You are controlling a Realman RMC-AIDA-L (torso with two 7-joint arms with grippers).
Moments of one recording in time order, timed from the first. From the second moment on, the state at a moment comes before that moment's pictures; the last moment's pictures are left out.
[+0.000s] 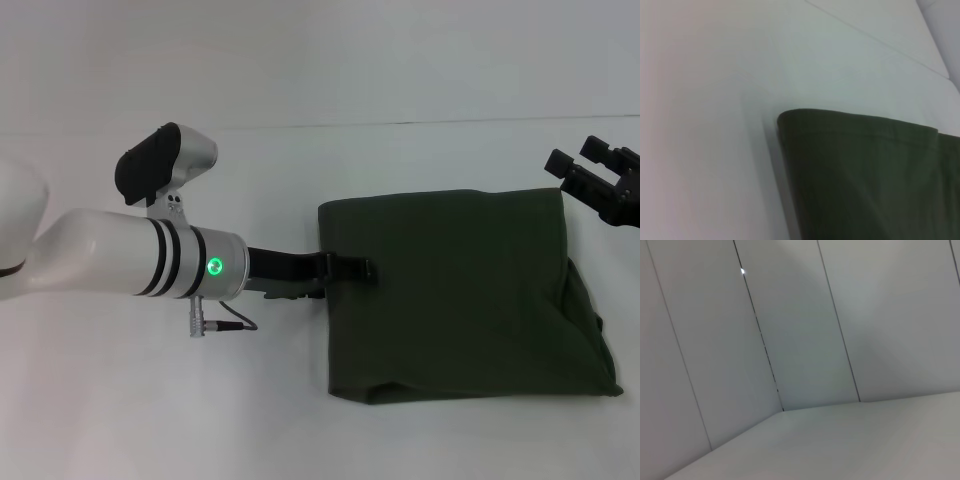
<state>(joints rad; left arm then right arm) -0.88 -2.16 0.97 0.38 2.12 0.94 -2.45 0.43 2.06 -0.50 -0.47 -1.59 -1.34 1.17</state>
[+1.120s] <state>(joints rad) -0.89 -2.17 0.97 0.38 2.12 0.91 -2.45 0.43 2.07 -0.50 -0.47 -1.59 -1.34 1.17</state>
